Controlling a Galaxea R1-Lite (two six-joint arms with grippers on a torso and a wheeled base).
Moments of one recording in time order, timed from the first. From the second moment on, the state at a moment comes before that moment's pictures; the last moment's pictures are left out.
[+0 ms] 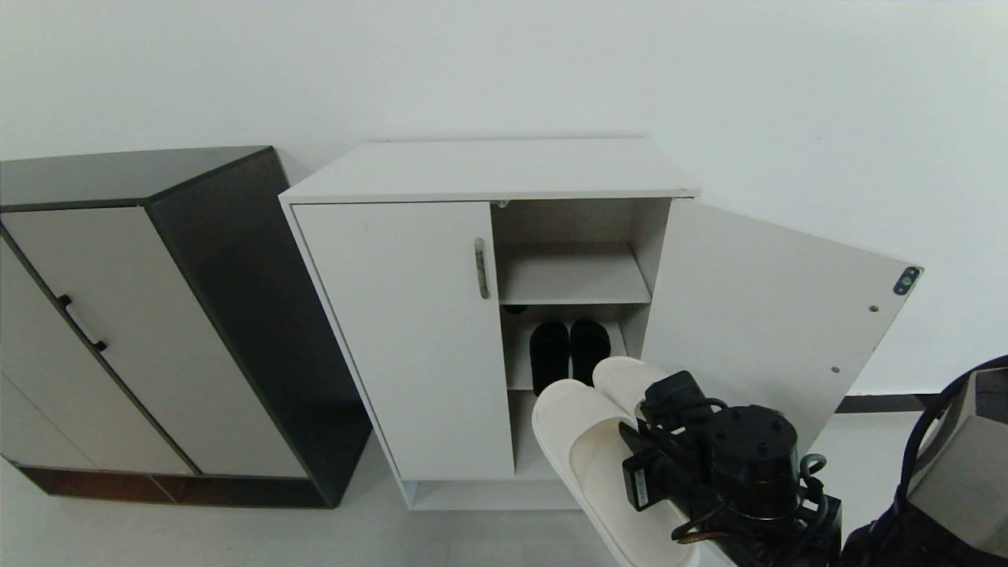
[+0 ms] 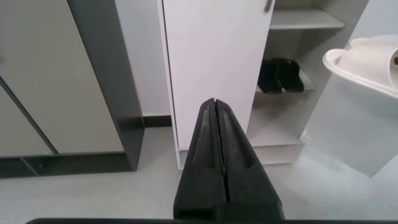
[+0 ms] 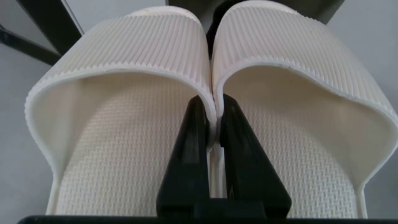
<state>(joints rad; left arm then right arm) 0.00 0.00 0.00 0.00 -0.03 0.00 0.80 2.01 -0.48 -1.26 -0.38 0.04</state>
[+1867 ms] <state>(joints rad) 0.00 0.00 0.00 0.00 -0.03 0.01 0.81 2.02 -0.82 -0.72 -0.55 0.17</state>
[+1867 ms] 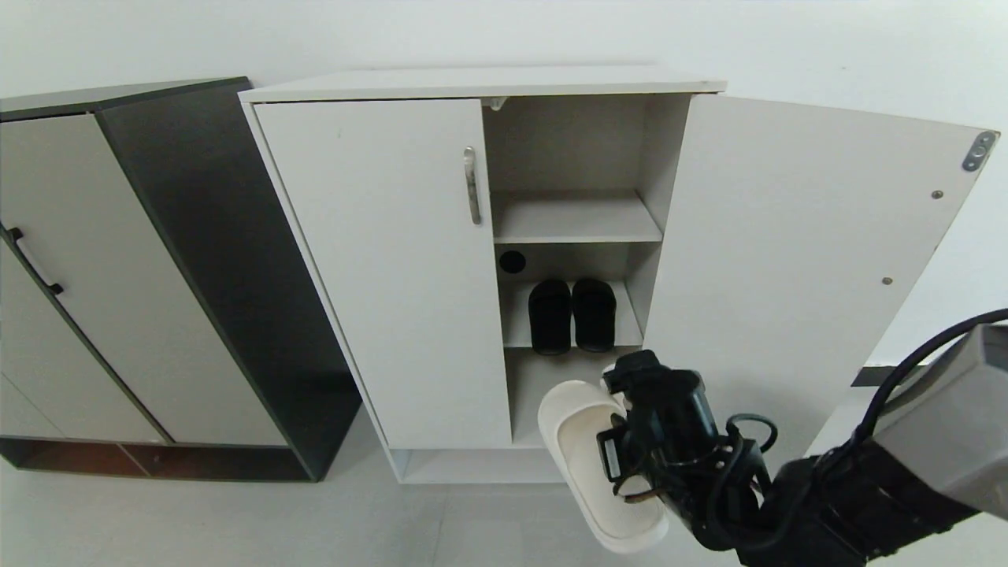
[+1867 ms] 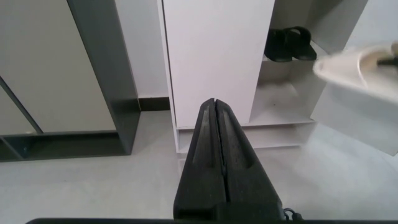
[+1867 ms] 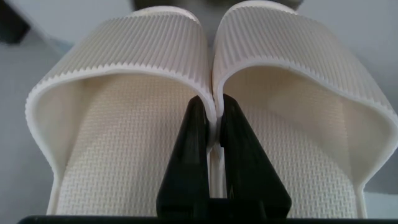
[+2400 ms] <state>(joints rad) 0.00 0.00 0.00 0.00 -0.03 0.01 0.89 1.90 -1.19 -0.47 -0.83 0.26</state>
